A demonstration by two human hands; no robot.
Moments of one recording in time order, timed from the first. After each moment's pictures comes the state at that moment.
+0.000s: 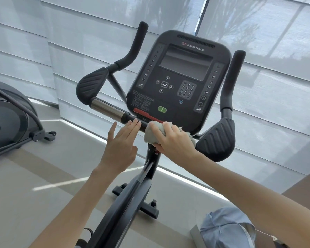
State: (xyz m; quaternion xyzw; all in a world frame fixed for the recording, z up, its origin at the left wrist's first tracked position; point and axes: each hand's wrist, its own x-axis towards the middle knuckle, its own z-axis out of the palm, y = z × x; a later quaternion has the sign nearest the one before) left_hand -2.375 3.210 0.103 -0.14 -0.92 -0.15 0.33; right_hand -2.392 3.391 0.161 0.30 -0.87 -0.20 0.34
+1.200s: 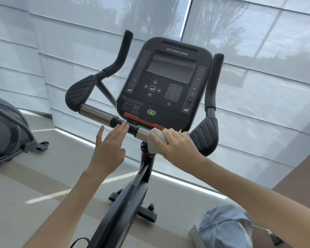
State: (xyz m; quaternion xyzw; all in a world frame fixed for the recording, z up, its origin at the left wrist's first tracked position) left_hand -2.370 3.209 0.109 -0.13 -0.93 -0.15 0.30; right_hand -2.369 3.440 0.168 0.33 -0.85 -0.23 0.34
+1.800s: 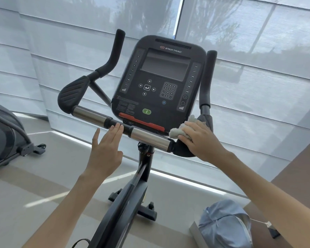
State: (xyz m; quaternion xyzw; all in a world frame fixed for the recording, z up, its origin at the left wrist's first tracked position) left_hand -2.370 3.215 0.106 -0.13 -0.94 -0.13 0.29; right_hand -2.366 3.499 0.200 0.20 -0.96 -0.02 0.19
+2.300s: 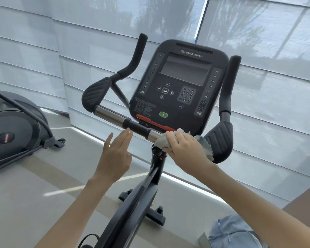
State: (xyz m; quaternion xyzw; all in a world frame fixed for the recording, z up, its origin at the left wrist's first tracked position) left_hand -2.356 3.200 0.098 -0.12 -0.93 -0.15 0.30; right_hand -2.368 3.423 0.173 0.27 -0.93 -0.10 0.23
